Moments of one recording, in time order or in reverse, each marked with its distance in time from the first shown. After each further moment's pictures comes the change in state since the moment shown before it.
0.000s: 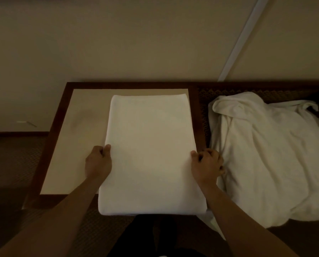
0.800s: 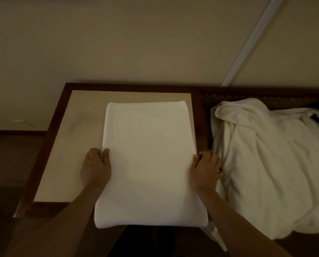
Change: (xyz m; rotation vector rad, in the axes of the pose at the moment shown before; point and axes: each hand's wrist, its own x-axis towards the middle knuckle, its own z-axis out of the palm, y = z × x) left_hand 0.008 -0.008 0.012 0.103 0.177 0.064; right_hand 0.013 -0.004 0.024 -0.126 0.196 -0.128
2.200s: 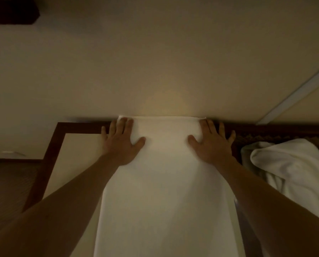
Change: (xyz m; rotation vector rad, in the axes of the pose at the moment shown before) left_hand 0.261 0.129 0.073 0.490 -0.252 0.521; right_hand 0.256 -0.160 0.071 -0.263 -0.412 -0.339
